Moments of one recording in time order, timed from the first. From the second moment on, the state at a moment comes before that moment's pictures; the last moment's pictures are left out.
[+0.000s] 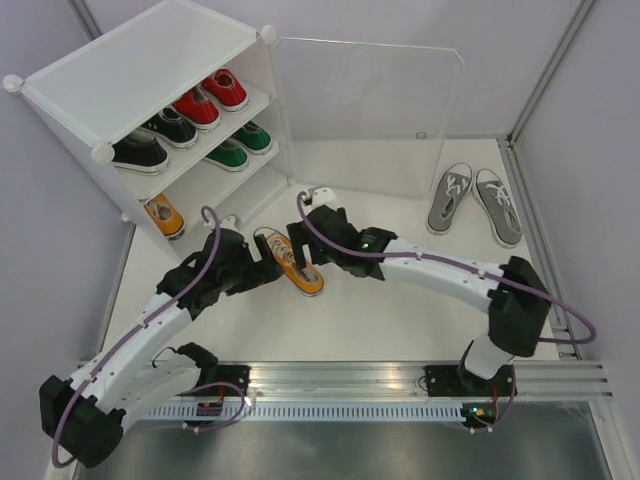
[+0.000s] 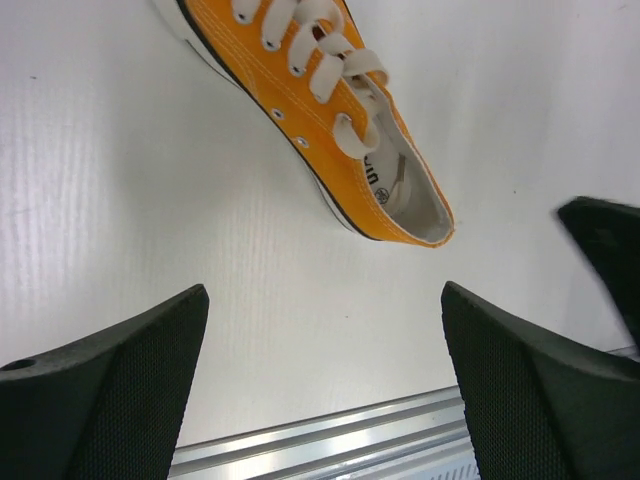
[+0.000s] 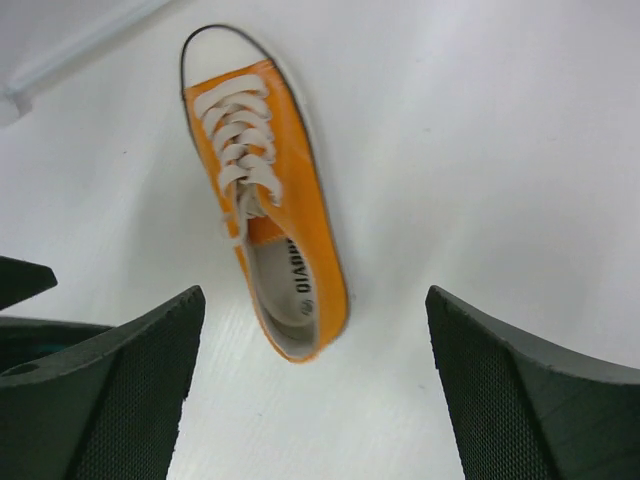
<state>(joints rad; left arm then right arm) -0.50 0.86 0.71 -0.63 -0.04 -0.74 1.00 1.68 1.32 -0.38 0.33 0.49</state>
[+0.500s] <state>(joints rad) -0.82 1.39 0.91 -0.66 -0.34 -1.28 0.77 1.16 0.83 -0.40 0.45 0.47</state>
